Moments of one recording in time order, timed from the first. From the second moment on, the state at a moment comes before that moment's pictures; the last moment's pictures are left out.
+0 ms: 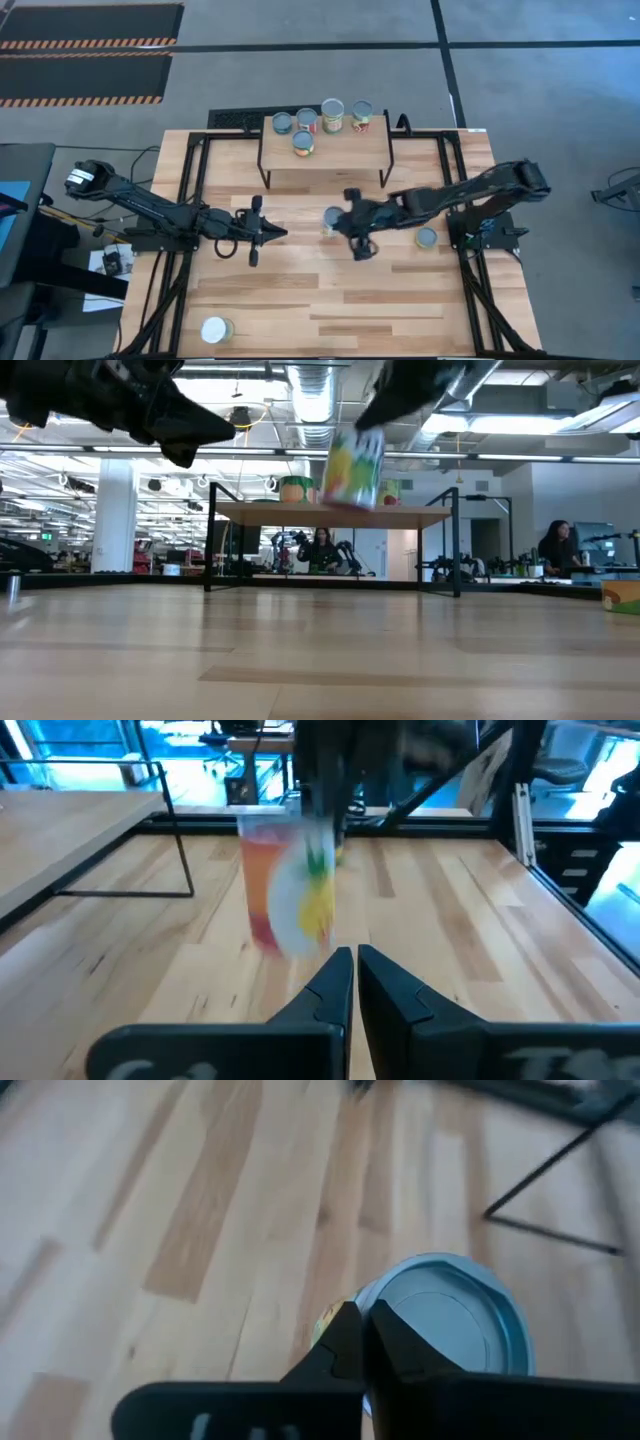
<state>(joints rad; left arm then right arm) -0.27 1.08 0.35 0.52 -0.28 -0.08 0.17 1.54 1.16 -0.35 0.17 -0.14</state>
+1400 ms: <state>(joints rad) -0.24 1.08 0.24 0.73 -0.25 -0.08 -0.46 1.48 1.39 -0.76 0.14 -0.25</state>
